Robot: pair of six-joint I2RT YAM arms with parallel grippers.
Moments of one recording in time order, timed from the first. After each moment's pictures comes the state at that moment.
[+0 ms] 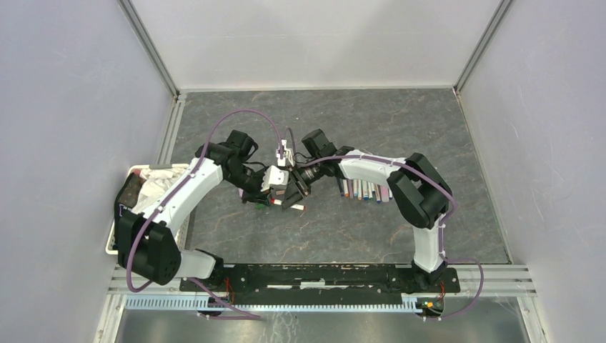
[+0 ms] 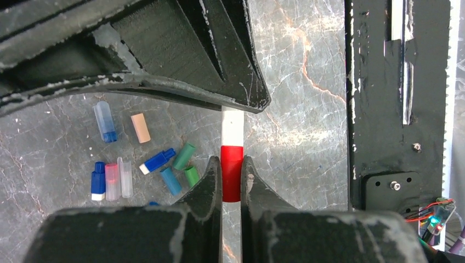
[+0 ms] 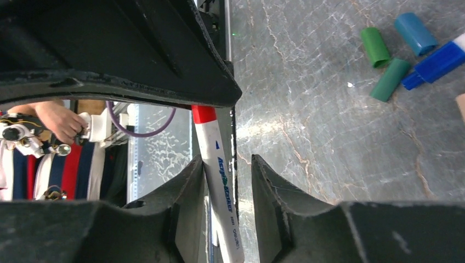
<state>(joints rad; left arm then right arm) -0.38 1.36 1.08 -1.11 0.71 1.21 0.76 1.96 1.31 -0.20 -1.09 0.18</state>
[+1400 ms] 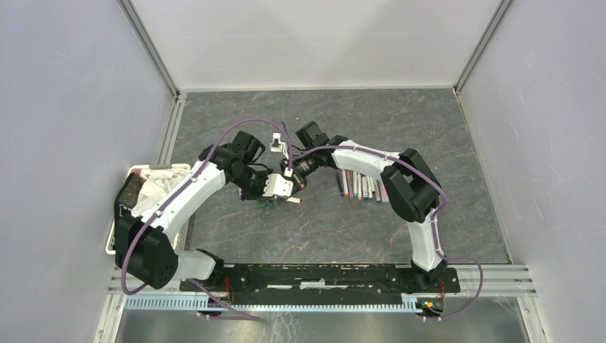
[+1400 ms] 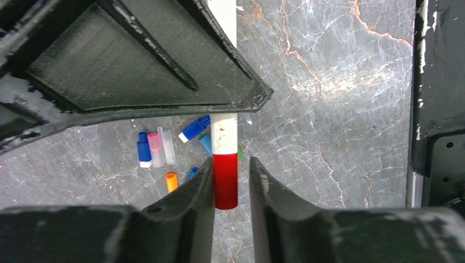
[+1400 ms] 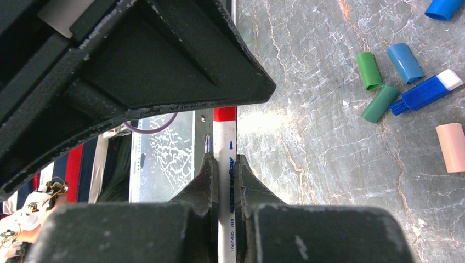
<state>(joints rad) -0.45 1.33 1.08 -1.06 0.46 1.29 0.74 2.06 1.51 -0.38 -1.14 0.08</state>
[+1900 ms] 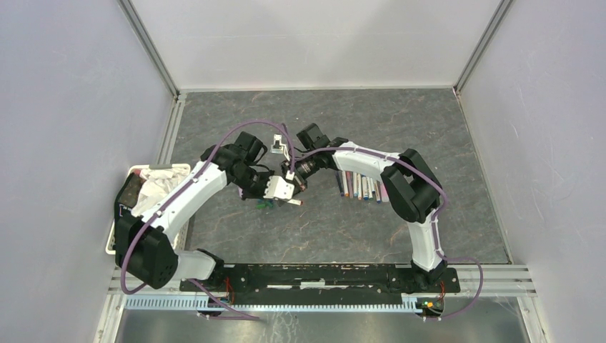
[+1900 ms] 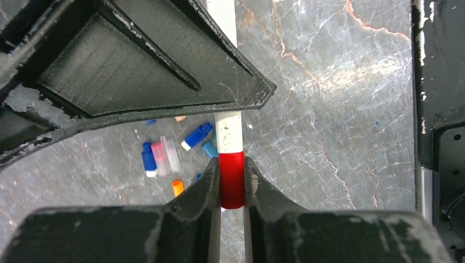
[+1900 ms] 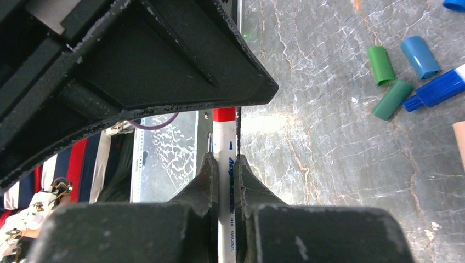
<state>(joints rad) -0.47 1.33 1.08 -1.06 0.45 1.33 0.74 2.05 1.47 -0.36 -1.16 0.08</state>
